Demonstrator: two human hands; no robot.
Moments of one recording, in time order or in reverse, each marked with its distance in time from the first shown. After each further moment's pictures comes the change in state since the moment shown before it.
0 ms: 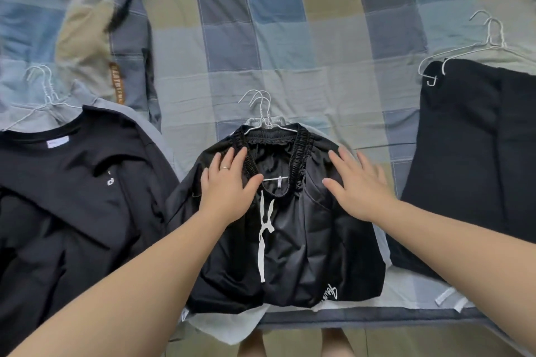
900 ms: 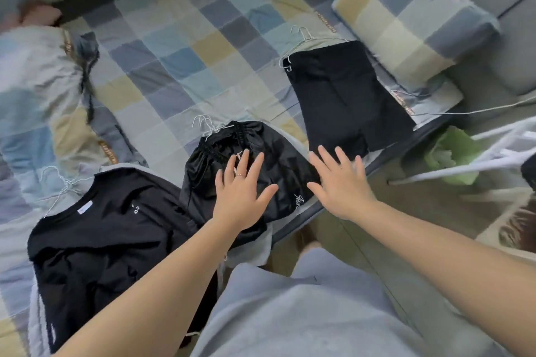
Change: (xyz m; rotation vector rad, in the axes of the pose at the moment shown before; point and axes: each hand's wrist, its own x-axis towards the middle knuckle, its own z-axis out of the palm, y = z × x) left_hand -0.278 0.054 -0.150 0.178 -0.132 0.677; right_hand -0.395 -0.107 -0.014 0.027 0.323 0.337
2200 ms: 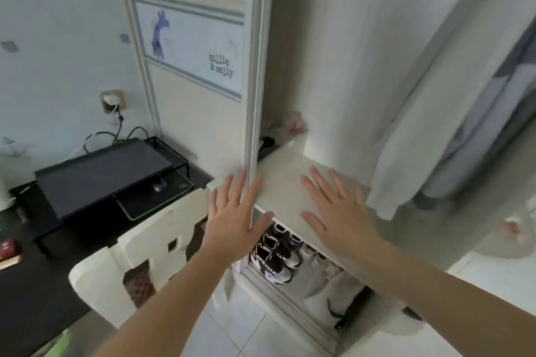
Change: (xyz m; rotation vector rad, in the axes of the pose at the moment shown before) left_hand -0.375 0.766 0.316 0.147 -0.435 1.938; right_hand -0.793 0.291 0.122 0.153 0.501 1.783
